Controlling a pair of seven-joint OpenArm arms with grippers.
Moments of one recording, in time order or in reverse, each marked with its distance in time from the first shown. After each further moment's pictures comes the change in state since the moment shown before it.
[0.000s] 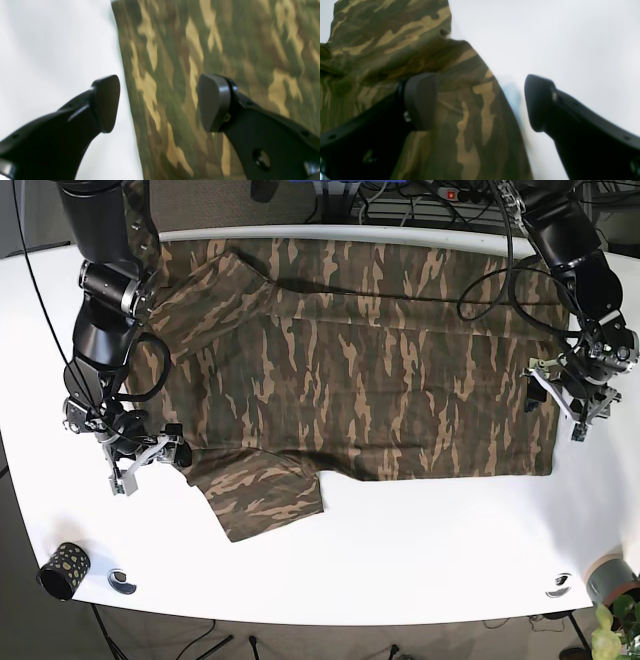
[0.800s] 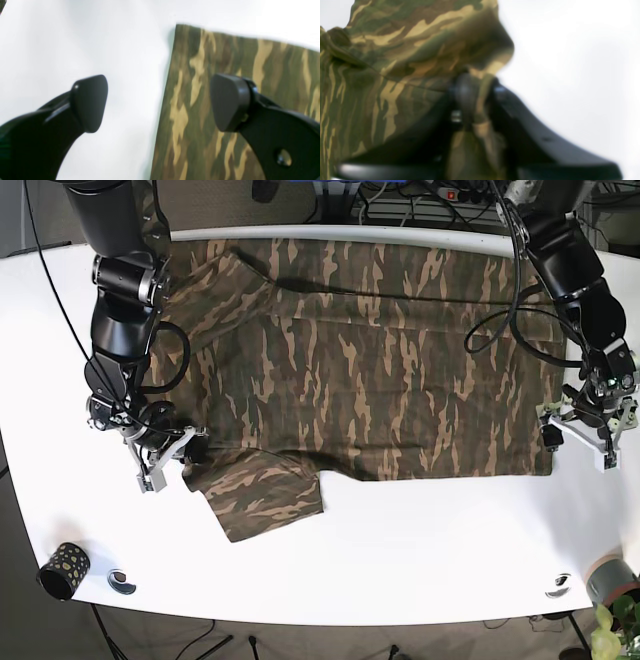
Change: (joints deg) left arm -9.7 -0.1 0.0 -7.6 -0.2 21.0 -0.2; right arm -2.7 -3.0 -6.2 1.6 1.4 0.2 3.2
